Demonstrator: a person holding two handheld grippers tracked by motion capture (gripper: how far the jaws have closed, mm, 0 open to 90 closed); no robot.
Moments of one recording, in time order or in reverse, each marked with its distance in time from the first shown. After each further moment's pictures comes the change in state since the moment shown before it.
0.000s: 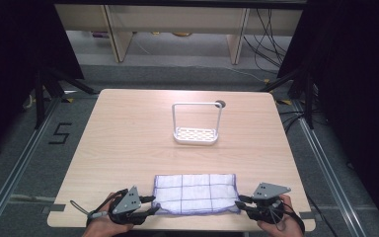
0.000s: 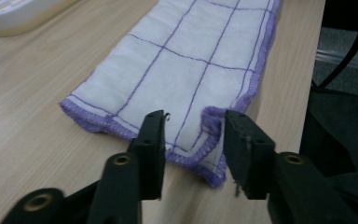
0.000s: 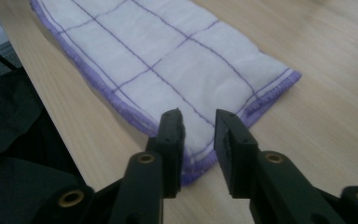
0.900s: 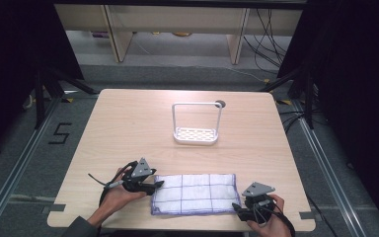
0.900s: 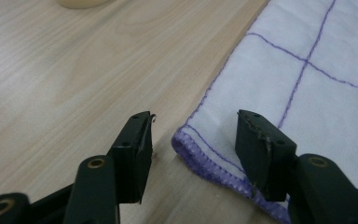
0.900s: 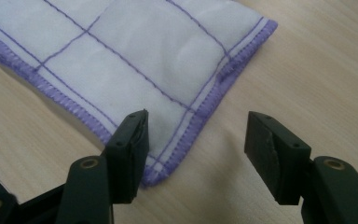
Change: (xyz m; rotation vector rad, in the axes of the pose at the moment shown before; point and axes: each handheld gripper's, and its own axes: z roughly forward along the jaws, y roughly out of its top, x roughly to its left) left arm 0.065 0.019 0.055 0.135 0.137 -0.079; right arm 0.010 0.001 0.026 0.174 -0.220 0.068
